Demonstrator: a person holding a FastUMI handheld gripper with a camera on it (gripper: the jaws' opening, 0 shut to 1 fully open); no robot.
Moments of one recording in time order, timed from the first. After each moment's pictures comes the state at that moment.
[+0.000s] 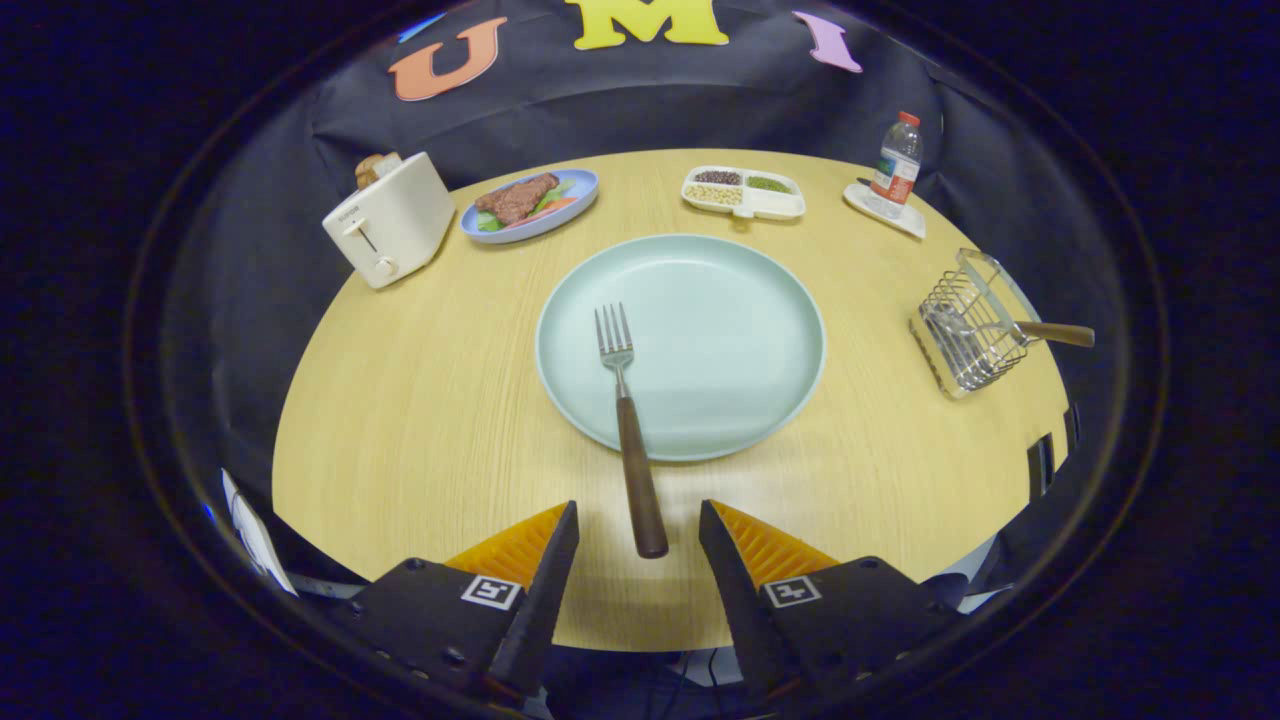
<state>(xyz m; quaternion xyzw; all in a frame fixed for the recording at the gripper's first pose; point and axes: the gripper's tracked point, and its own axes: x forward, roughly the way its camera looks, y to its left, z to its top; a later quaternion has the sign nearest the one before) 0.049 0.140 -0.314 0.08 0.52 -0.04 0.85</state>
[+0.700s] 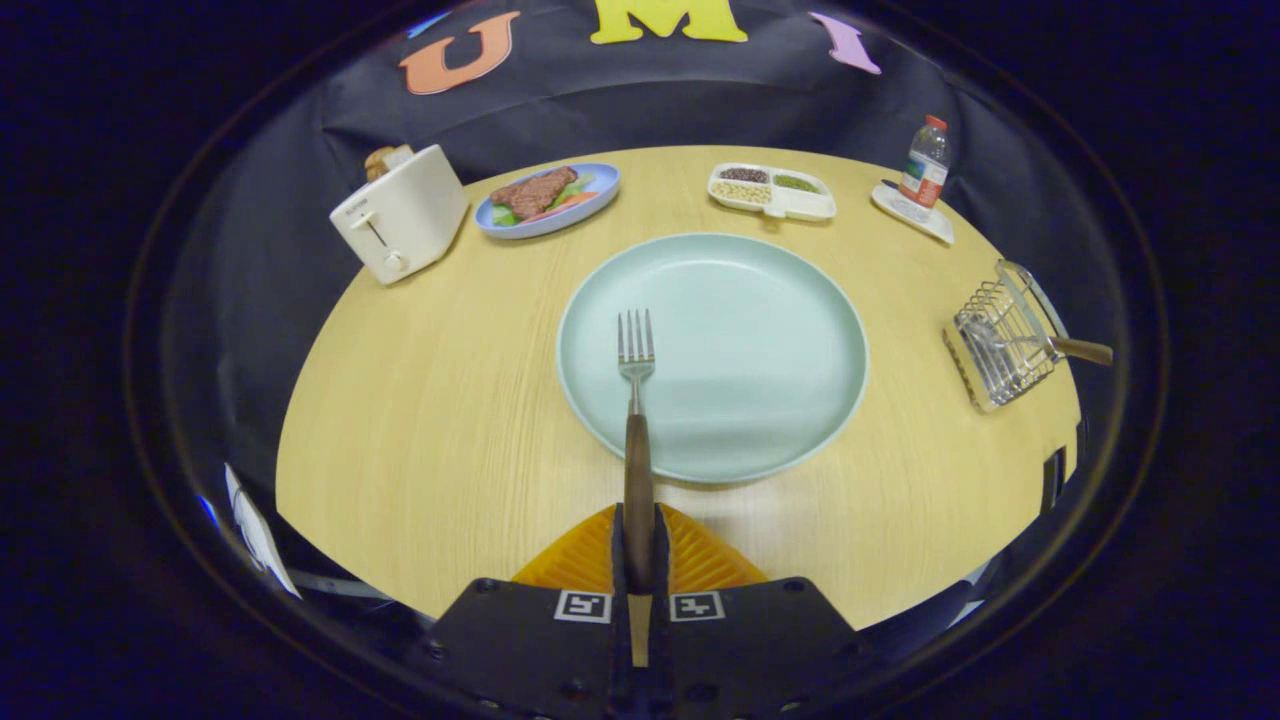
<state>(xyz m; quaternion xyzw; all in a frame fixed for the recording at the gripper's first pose) 0.061 0.152 -0.312 0.08 0.50 -0.01 0.86</state>
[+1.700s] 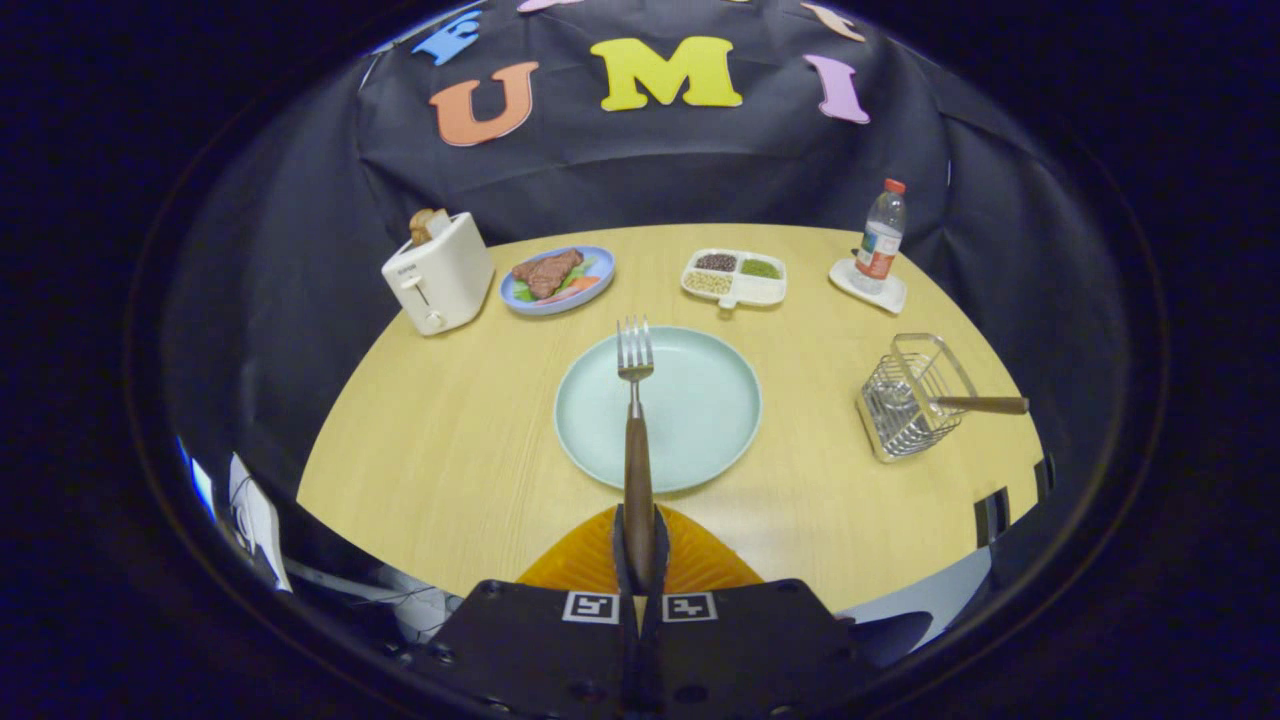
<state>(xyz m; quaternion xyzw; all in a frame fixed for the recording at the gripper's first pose) 0.022 0.088 -0.213 0.06 0.41 0.00 0.91</state>
